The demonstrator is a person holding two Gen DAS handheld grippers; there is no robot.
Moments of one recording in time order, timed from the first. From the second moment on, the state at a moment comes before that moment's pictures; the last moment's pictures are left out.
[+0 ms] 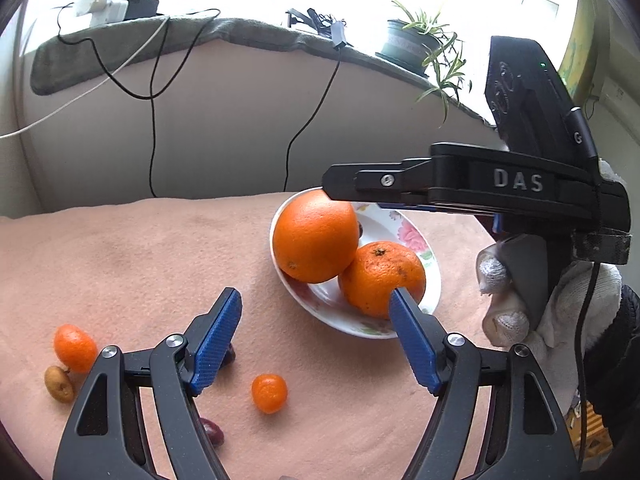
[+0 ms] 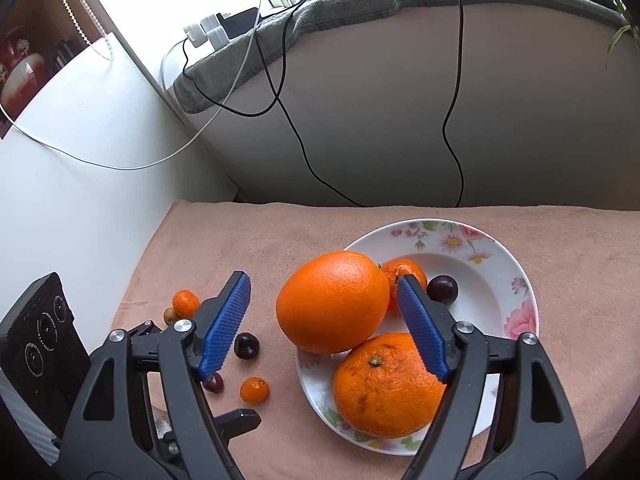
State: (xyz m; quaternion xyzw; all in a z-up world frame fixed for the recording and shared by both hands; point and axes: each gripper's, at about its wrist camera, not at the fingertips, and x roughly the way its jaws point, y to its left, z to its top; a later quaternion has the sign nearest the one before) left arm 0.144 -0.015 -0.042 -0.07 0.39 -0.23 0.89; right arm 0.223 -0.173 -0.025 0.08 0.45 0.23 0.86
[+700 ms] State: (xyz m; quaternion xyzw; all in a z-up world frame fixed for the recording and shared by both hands) left arm 0.072 0.050 -0.051 -0.06 0.37 -0.10 0.92; right arm 0.142 -0.164 -0.006 0.04 0.37 0.26 0.89
